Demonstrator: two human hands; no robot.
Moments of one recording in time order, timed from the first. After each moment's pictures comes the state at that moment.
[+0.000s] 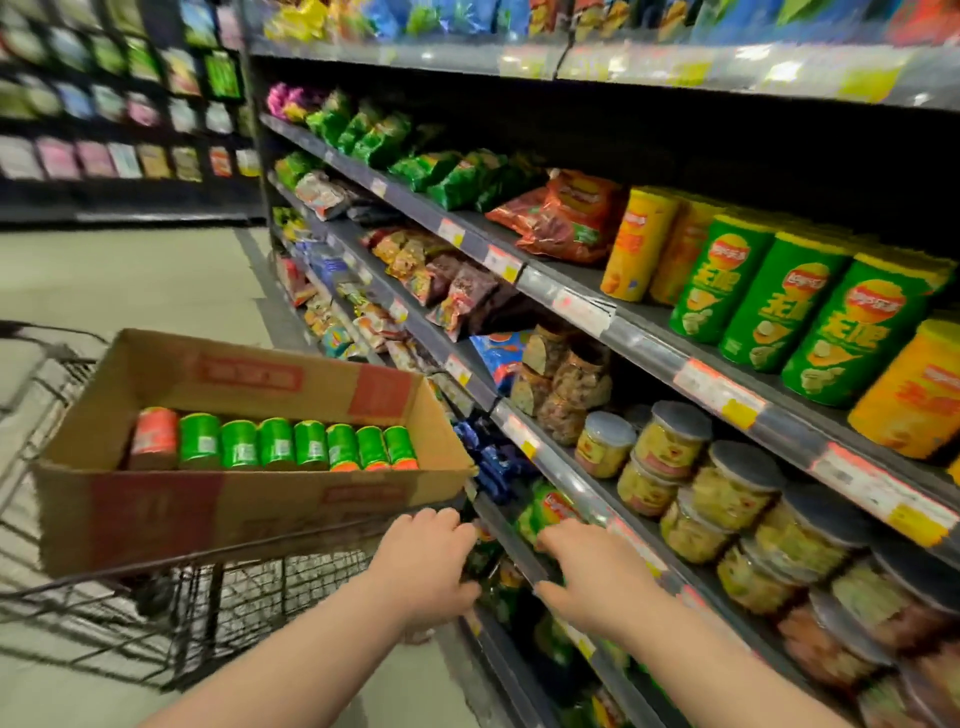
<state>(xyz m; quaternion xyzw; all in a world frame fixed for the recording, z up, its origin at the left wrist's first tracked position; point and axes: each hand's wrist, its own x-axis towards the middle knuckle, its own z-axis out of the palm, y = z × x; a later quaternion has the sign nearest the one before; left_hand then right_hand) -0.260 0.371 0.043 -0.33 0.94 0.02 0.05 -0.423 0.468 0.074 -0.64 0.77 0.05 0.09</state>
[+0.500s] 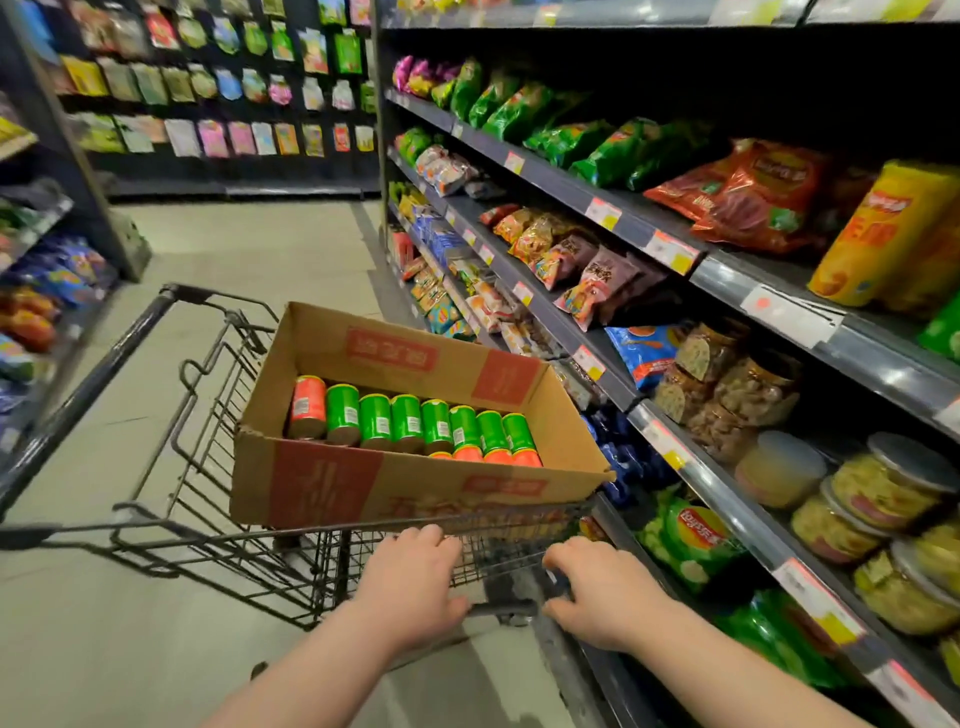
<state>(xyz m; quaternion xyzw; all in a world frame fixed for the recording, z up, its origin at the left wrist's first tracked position) -0.101 0.307 0.003 -0.46 0.88 0.09 0.09 -0.302 0.363 0.030 -0.70 0.69 0.10 0.16</state>
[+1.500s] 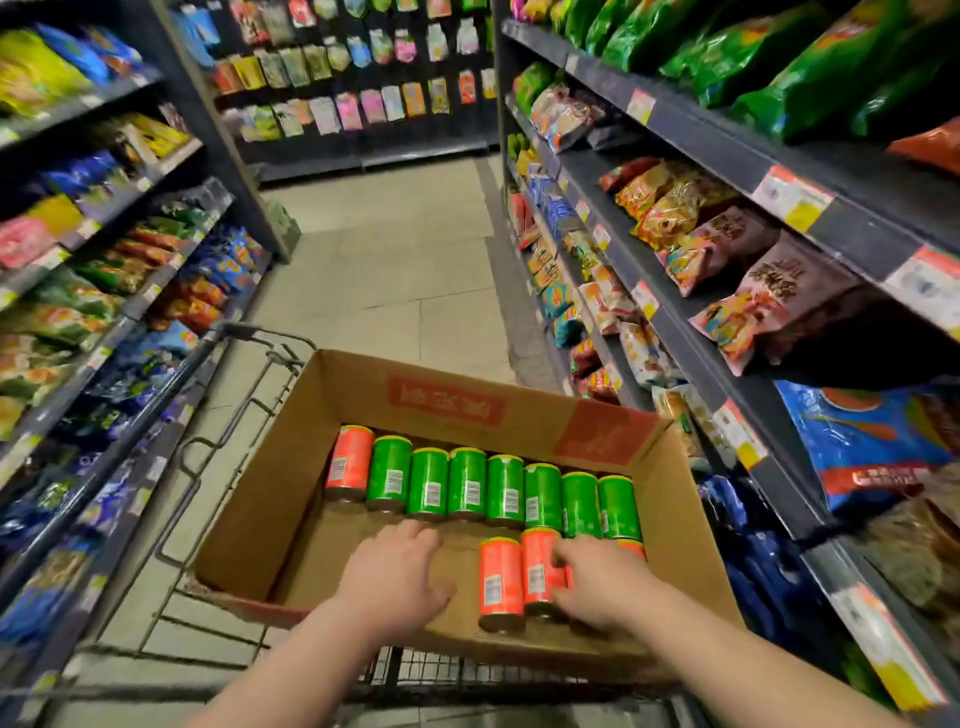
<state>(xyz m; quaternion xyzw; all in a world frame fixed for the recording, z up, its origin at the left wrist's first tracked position) -0.137 0.083 -0.008 -0.63 0.75 0.12 0.13 -0.363 0.066 -0.050 -0.75 0.59 0.09 0.27</state>
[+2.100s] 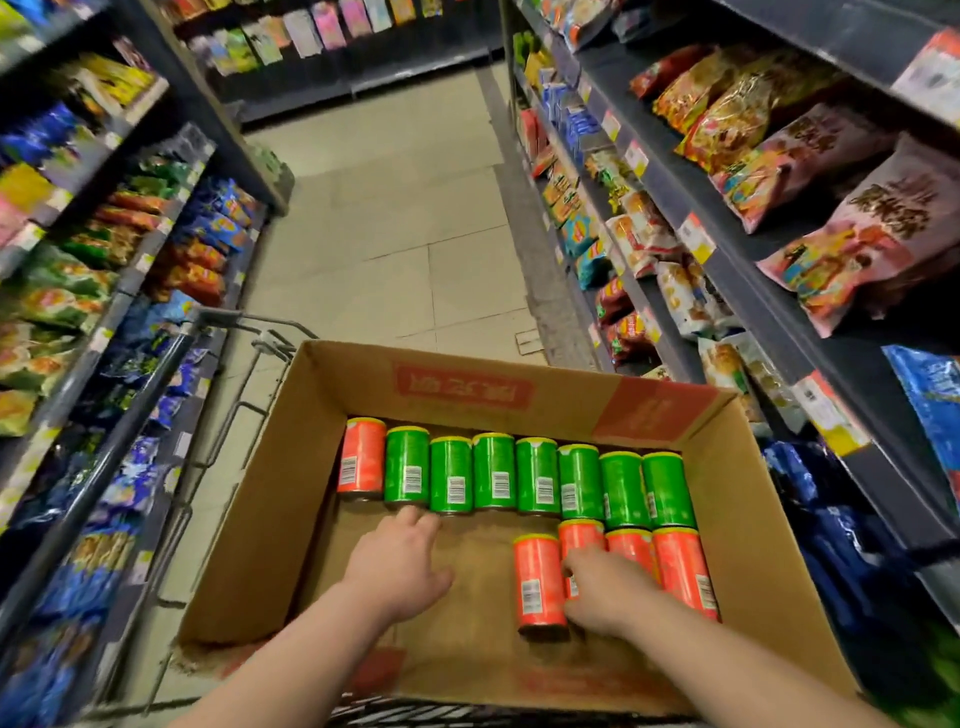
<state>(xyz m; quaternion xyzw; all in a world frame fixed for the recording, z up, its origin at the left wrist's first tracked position) -0.102 0.010 -0.053 -0.66 0.71 0.16 0.20 -0.326 0.017 -0.123 -0.70 0.59 0.16 0.37</state>
